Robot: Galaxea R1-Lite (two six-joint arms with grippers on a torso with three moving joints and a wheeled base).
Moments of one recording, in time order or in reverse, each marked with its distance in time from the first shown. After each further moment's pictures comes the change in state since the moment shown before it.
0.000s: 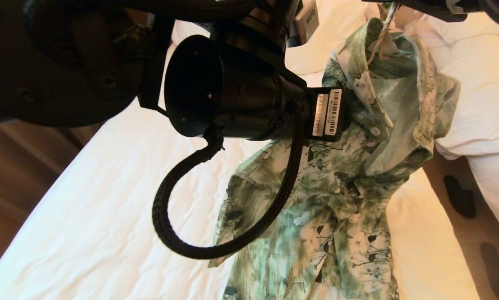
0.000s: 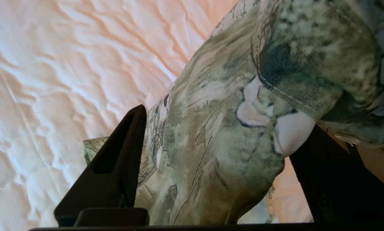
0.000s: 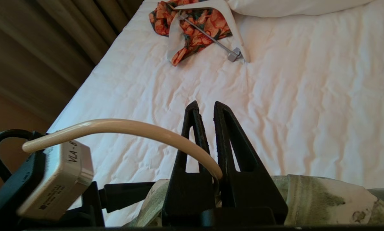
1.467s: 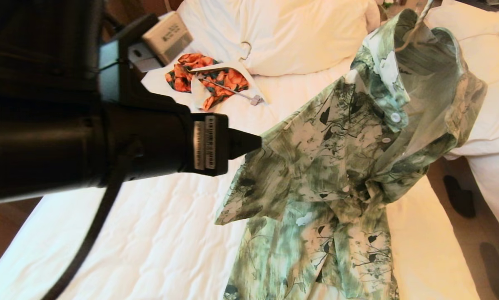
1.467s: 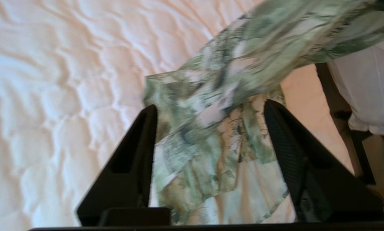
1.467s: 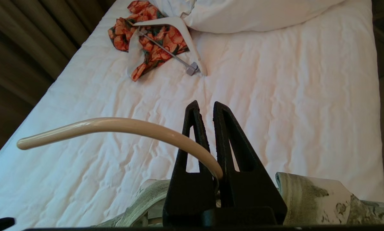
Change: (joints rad) left arm 0.089 -0.417 0.551 -0.135 0.015 -0.045; right arm -0.140 -0.030 0.000 -0.002 -0.004 -0.051
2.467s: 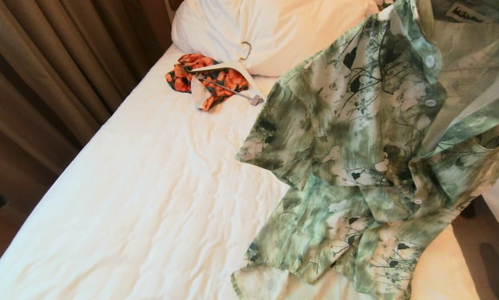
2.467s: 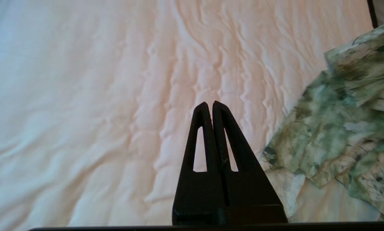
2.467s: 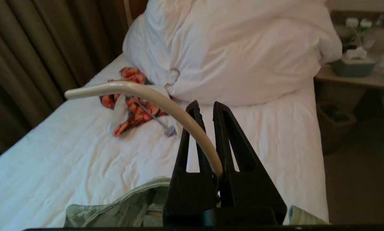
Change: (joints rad) left arm 0.554 -0.748 0.571 -0.026 -0.056 -0.026; right arm -0.016 -0.083 -0.001 -0.191 -0.001 -0.227
